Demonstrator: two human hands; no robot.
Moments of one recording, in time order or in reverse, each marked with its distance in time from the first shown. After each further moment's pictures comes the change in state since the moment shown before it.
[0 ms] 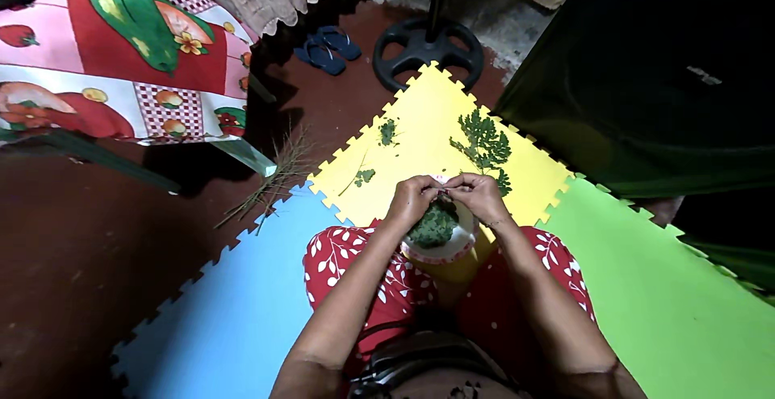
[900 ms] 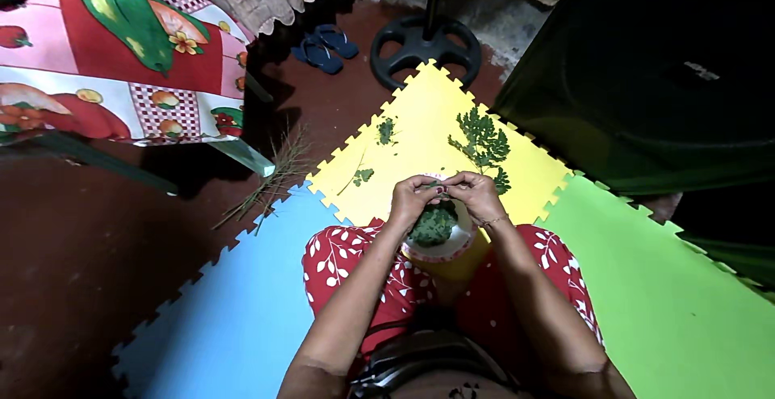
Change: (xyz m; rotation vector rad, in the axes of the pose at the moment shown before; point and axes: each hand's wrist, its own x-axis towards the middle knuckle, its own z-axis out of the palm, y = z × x) left_hand -0.001 -0.001 0.016 -0.593 0.117 -0.232; right_hand 0.001 0.009 0.009 0.335 0.062 0.067
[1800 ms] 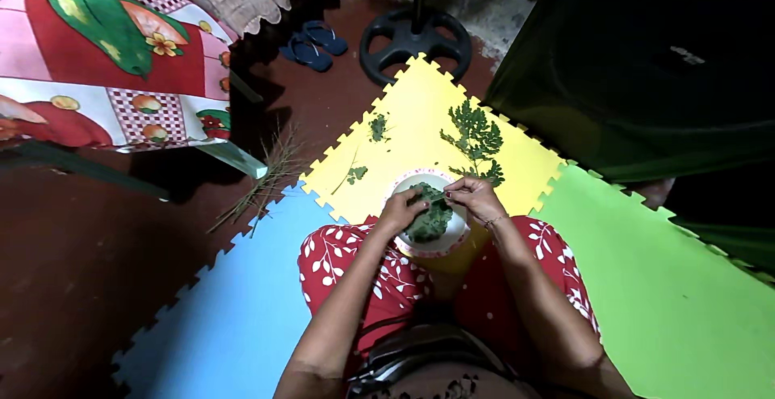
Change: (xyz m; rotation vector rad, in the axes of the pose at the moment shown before) left_hand 0.006 -0.027 -0.021 0.588 -0.274 -0.075; right_hand -0.004 0.020 -0.023 0.007 0.018 0.200
